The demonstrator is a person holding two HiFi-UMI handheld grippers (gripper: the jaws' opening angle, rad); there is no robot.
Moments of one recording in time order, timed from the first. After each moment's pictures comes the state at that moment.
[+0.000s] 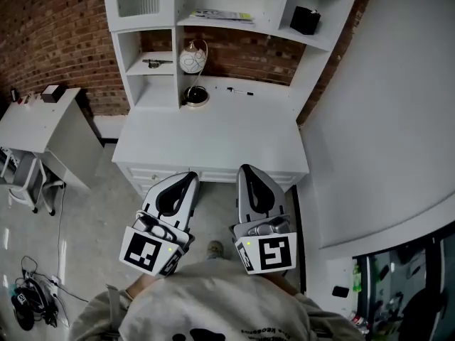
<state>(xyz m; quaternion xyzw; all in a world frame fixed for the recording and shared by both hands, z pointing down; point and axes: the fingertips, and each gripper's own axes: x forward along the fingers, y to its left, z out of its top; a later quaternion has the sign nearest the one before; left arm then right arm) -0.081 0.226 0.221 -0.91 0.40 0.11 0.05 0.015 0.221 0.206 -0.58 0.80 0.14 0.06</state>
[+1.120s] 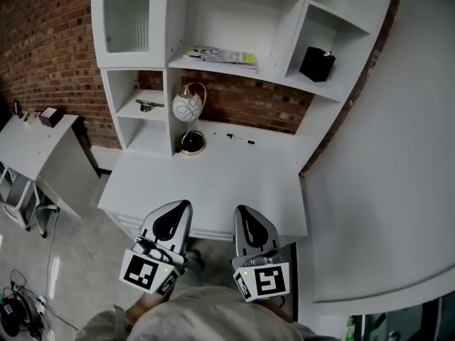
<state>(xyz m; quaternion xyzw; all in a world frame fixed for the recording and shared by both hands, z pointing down) -0.040 0.059 0.239 -0.89 0.44 0.12 0.04 0.070 0.059 0.249 -0.55 0.83 0.10 0.04</state>
